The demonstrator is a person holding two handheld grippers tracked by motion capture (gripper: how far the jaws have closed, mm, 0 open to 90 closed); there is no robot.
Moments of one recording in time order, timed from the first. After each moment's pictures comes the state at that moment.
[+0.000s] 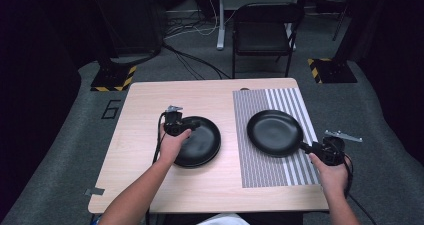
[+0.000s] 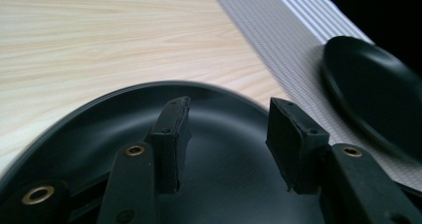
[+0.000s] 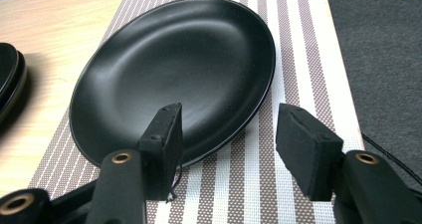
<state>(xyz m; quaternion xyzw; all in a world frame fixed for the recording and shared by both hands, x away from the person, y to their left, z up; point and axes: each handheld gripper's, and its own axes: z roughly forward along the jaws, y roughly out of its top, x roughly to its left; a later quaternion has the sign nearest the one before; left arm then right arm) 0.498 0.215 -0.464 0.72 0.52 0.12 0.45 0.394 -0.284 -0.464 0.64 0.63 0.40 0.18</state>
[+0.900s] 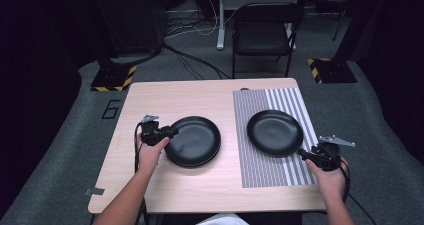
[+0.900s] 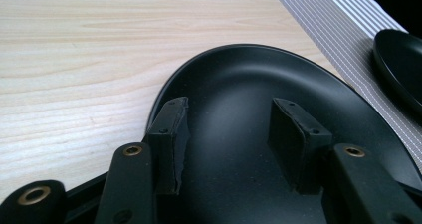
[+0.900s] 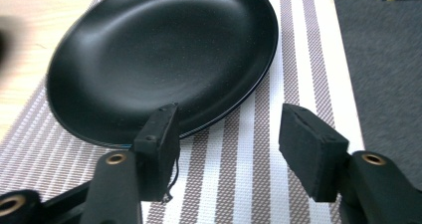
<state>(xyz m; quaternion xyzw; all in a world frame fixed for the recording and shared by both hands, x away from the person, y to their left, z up) 0.473 0.281 -0.475 0.68 0.56 0.14 0.45 0.387 -0.275 -0.478 0.62 0.66 0.37 0.21</state>
